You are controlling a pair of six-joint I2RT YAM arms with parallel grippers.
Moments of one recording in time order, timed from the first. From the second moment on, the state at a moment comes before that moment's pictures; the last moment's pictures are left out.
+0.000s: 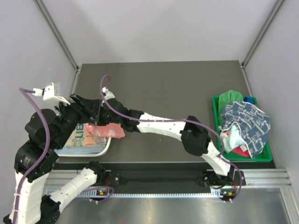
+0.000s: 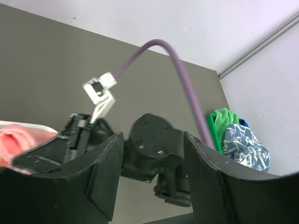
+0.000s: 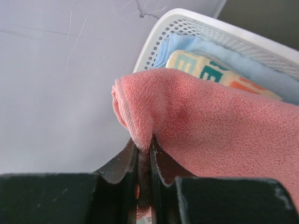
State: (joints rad) left arm -0.51 0.71 1.48 -0.90 -0.25 -0.58; right arm 1.19 2.23 1.95 0.02 -0.03 0.98
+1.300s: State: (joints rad) left arm -0.51 0.73 1.47 -0.93 -0.17 -0.58; right arm 1.28 2.58 2.35 0.18 0.08 1.11
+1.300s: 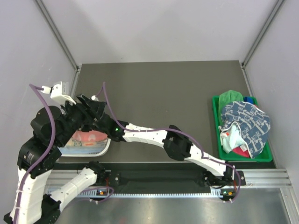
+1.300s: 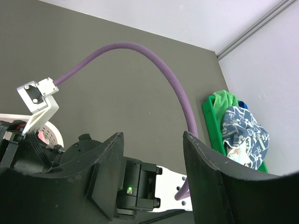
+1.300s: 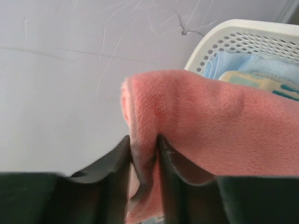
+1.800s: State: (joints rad) left arm -0.51 0.74 1.47 -0.93 -0.16 -0.58; right arm 1.28 2.59 2.35 0.27 0.05 1.10
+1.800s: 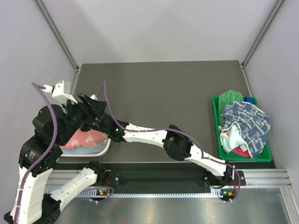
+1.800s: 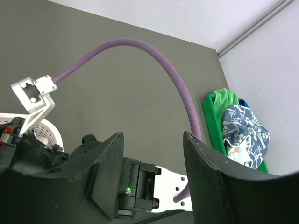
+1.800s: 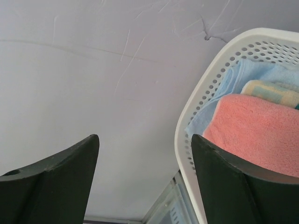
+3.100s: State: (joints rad) left arm -0.51 0.98 1.27 -0.64 0.07 -0.56; right arm 0.84 1.15 0.94 -0.10 0.53 0.62
